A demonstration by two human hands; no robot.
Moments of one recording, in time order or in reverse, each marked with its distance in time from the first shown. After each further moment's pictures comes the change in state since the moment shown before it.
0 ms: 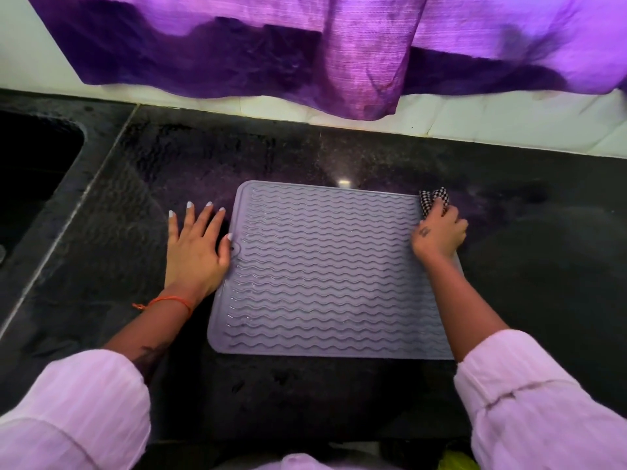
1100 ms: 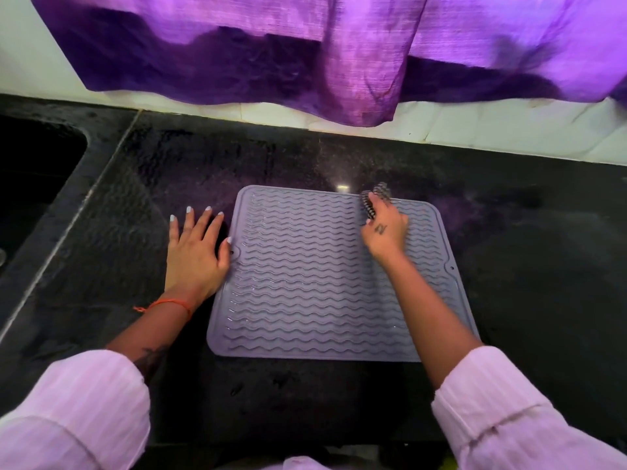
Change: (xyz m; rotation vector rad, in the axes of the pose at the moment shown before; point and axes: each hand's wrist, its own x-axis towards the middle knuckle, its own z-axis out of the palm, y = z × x) left_hand 0.001 -0.001 0.001 -0.015 -0.006 -0.026; right_hand -0.037 -0.068 0.002 0.308 -0.148 -0.212
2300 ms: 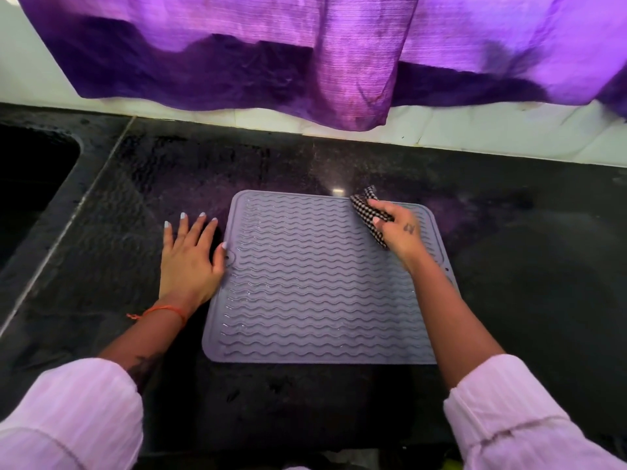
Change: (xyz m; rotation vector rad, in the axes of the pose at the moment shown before) left_hand 0.000 -0.001 0.002 0.002 0.007 -0.008; right_hand 0.016 0.028 -0.018 0.427 -0.110 0.026
